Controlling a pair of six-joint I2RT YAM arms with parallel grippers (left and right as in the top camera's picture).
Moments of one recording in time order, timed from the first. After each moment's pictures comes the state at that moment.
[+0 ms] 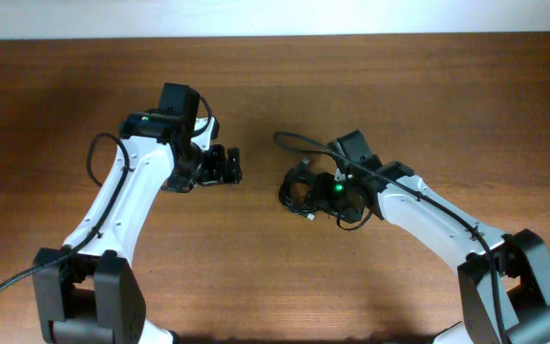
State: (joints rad) left arm -0.14 1.69 1.35 -1.05 0.24 -0.18; right arm 0.47 1.70 1.02 -0.54 -0.29 0.85
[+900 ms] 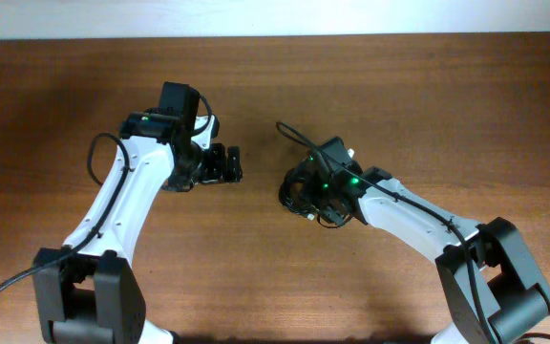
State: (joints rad) left arm -0.14 1.69 1.35 -1.04 0.24 -0.18; right arm 0.55 1.77 1.02 -0.41 -0.15 1.18
